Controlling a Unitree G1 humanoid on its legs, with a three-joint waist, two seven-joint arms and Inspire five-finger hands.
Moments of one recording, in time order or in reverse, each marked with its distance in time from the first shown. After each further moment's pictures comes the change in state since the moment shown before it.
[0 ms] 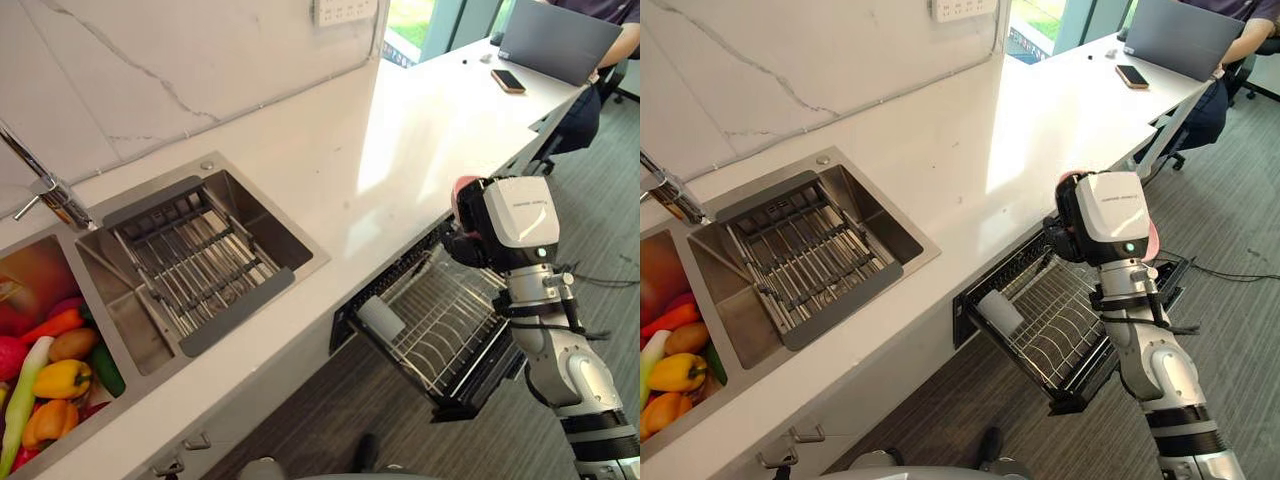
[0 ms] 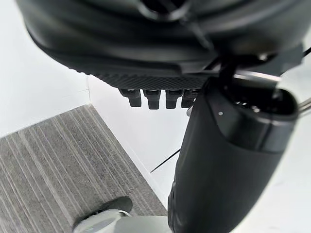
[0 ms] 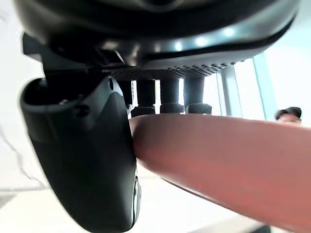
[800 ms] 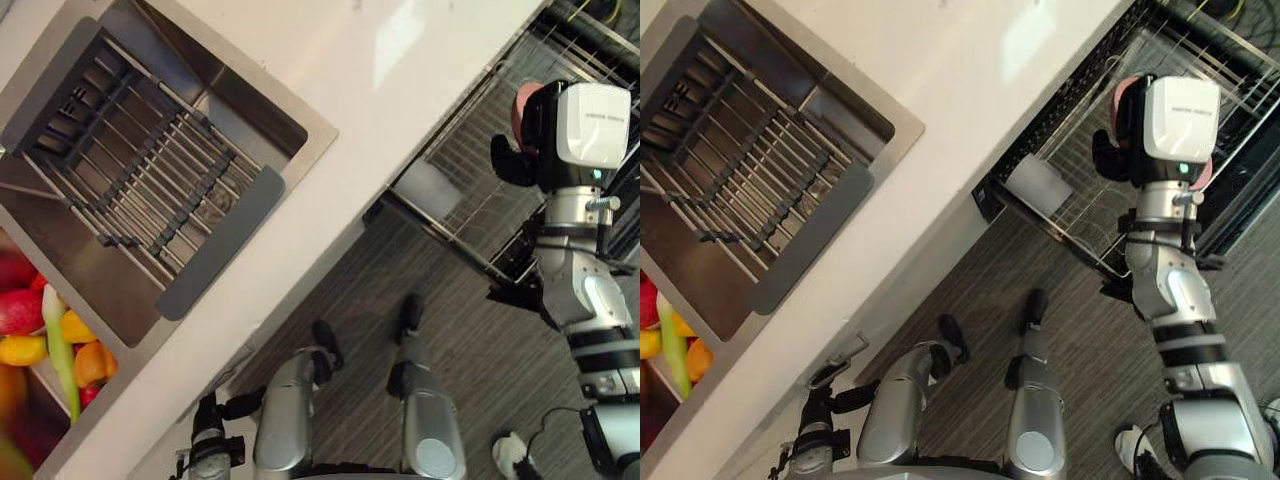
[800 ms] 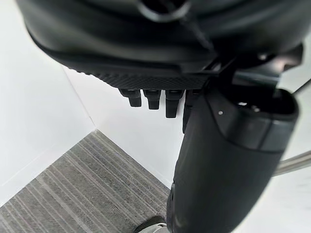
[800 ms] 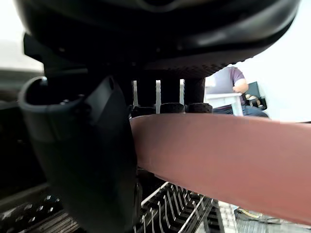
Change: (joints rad) left arm -0.258 0.019 -0.184 -0.091 -0.167 -0.024 -0.042; right arm -0.530 -0.156 0.113 0.362 0.150 0.119 -0.135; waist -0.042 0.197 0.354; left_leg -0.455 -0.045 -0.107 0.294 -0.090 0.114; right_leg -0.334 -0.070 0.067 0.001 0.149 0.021
